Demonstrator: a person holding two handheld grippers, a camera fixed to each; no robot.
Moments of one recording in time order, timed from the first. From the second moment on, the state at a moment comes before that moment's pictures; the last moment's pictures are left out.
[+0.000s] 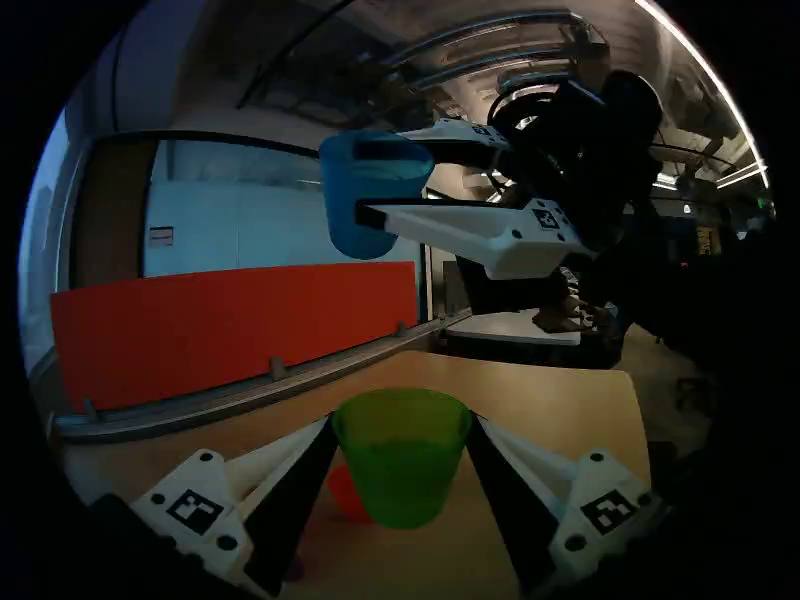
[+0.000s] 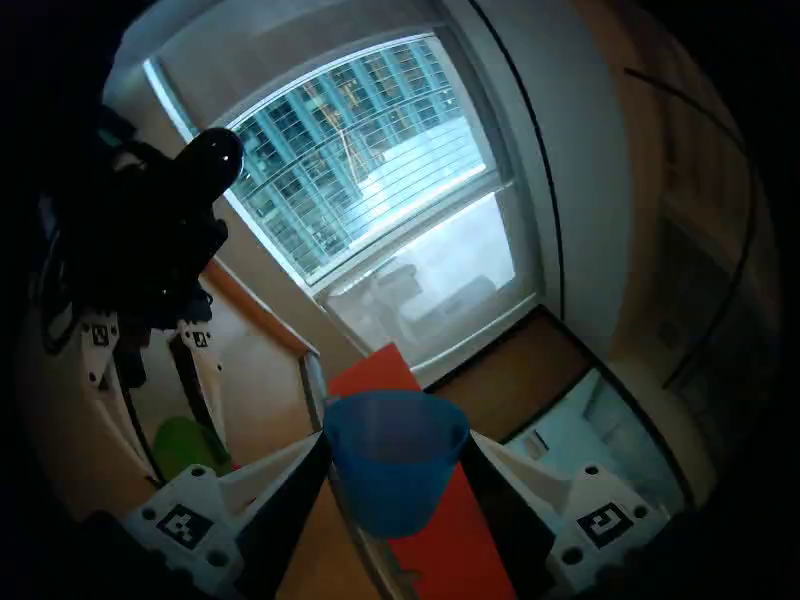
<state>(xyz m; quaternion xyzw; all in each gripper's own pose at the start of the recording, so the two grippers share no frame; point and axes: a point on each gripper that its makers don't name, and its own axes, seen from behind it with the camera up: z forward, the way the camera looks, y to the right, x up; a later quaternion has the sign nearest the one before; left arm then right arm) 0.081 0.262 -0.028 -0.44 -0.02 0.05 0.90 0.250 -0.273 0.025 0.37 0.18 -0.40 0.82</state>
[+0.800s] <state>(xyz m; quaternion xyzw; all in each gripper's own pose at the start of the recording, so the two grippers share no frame) 0.091 0.257 -0.029 -0.43 -0.01 0.05 0.90 0.246 -0.275 -0.003 0.45 0.03 -0.07 0.89</state>
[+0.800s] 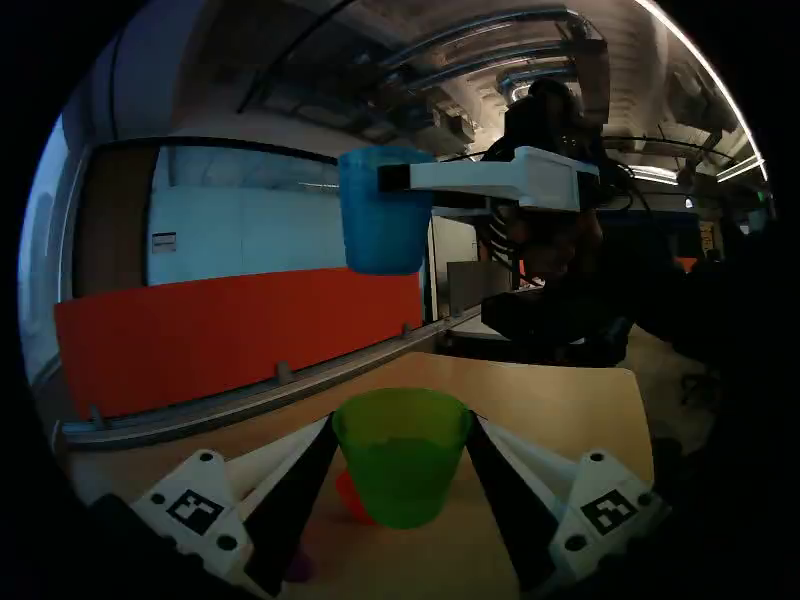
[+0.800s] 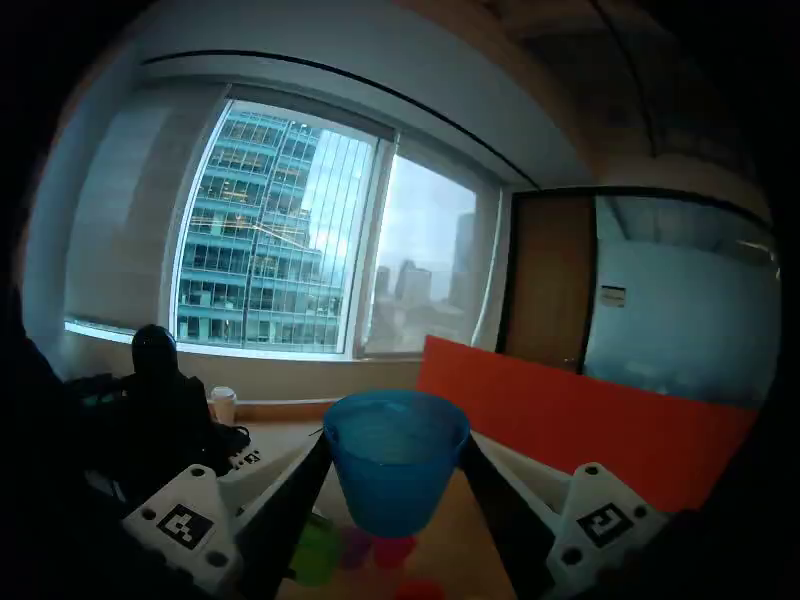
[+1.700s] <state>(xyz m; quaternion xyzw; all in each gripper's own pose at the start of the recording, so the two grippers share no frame) 0.103 0.206 -0.021 -0.39 -0.01 0.04 0.92 0.212 -0.188 0.007 0.38 0.00 -0.07 0.92</state>
